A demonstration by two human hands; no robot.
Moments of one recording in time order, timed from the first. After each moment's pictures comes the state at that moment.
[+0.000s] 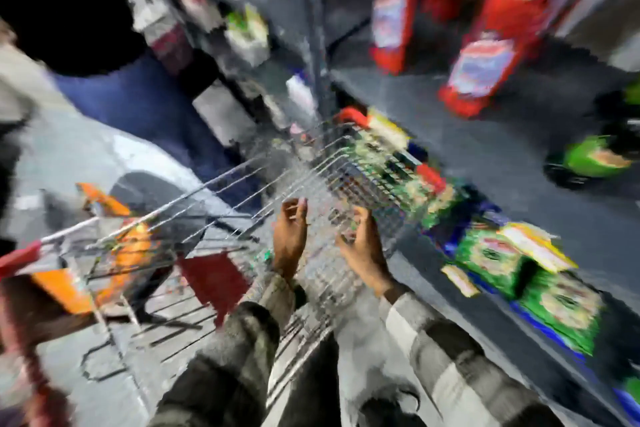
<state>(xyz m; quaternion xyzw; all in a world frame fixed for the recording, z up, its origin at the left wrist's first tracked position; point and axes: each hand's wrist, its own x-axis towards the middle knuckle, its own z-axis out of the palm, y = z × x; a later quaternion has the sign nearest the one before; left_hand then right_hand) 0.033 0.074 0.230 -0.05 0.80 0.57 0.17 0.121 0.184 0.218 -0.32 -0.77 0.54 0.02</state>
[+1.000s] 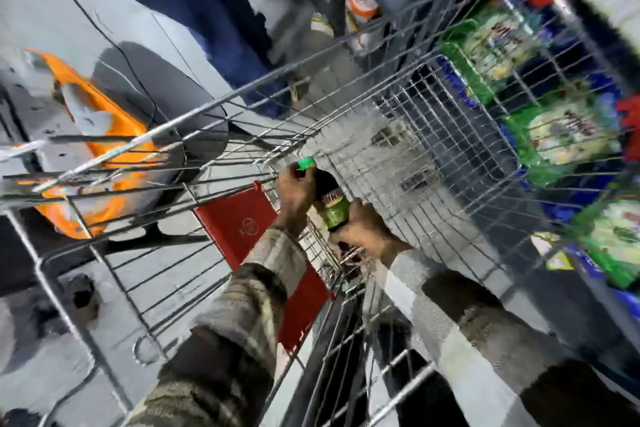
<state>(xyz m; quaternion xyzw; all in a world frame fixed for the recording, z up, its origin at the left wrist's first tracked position) -0.043 -0.031 0.068 -0.26 0.78 0.52 0.23 0.037 0.067 0.066 -0.32 -0.78 0.36 -0.40</state>
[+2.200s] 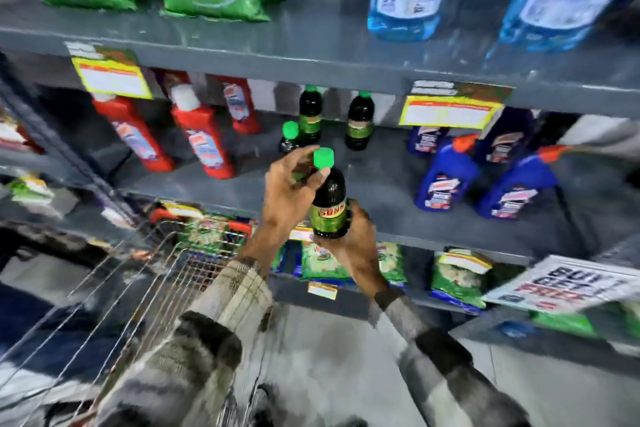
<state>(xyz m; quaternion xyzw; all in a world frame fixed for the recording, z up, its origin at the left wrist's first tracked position) 0.248 0.326 0.476 0.46 0.65 0.57 0.20 0.372 0.354 0.383 -0.52 -0.66 0.43 0.32</state>
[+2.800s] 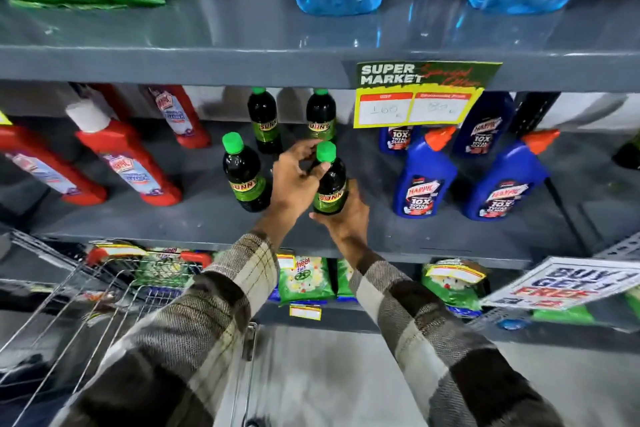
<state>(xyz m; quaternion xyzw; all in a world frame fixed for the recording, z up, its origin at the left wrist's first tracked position) 0.269 0.459 0.417 0.49 0.66 0.52 0.23 0.371 0.481 0.319 -0.57 -0.62 0.37 0.39</state>
